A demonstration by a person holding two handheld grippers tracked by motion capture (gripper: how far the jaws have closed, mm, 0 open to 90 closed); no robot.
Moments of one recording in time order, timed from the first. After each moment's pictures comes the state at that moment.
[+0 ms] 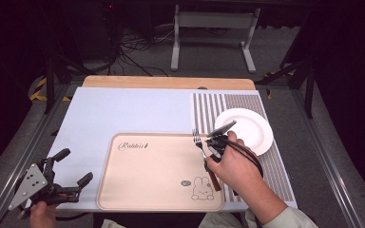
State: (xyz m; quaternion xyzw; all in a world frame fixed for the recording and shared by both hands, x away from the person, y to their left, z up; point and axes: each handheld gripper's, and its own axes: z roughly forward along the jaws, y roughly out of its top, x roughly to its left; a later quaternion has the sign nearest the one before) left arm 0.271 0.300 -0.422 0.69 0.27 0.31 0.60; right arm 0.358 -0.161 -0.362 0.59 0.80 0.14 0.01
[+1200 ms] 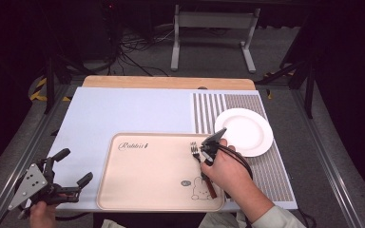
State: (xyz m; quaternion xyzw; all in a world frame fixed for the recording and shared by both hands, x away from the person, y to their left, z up) left arm 0.271 0.300 -0.422 0.69 0.27 0.31 0.60; right arm 0.369 -0.151 -0.406 0.62 0.78 0.08 -0.04
